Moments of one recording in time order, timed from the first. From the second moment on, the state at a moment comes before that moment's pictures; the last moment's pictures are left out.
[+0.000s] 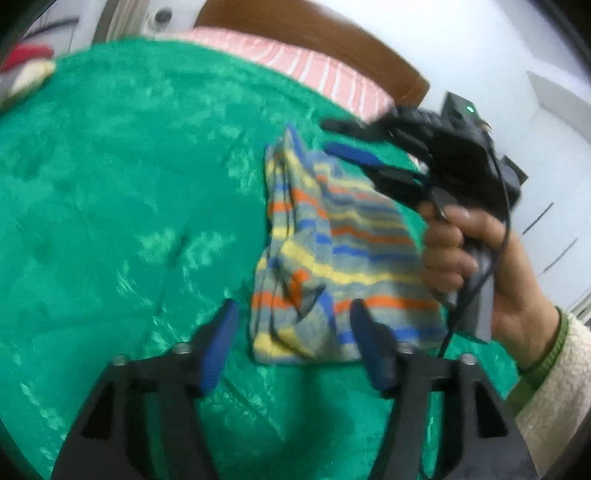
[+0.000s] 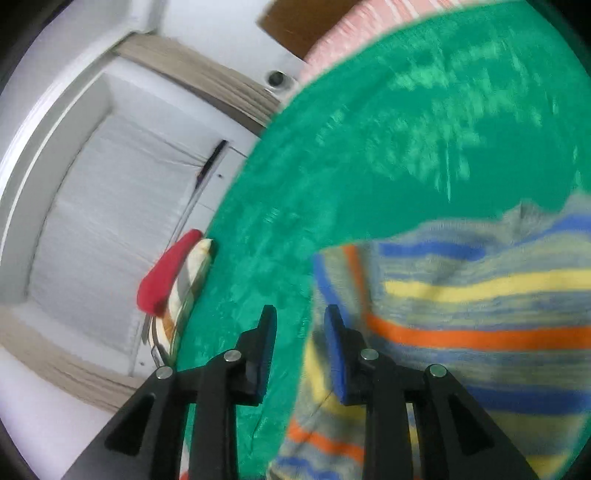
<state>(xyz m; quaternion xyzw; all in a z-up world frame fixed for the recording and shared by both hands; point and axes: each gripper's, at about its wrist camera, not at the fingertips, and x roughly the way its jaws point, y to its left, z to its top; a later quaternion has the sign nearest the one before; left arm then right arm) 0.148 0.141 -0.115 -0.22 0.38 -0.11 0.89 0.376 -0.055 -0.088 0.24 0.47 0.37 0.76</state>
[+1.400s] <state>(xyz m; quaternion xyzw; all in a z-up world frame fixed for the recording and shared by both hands) 0.247 0.183 -0.113 -0.11 0.44 -0.04 0.89 0.186 -0.168 -0.113 0.01 0.46 0.24 0.85</state>
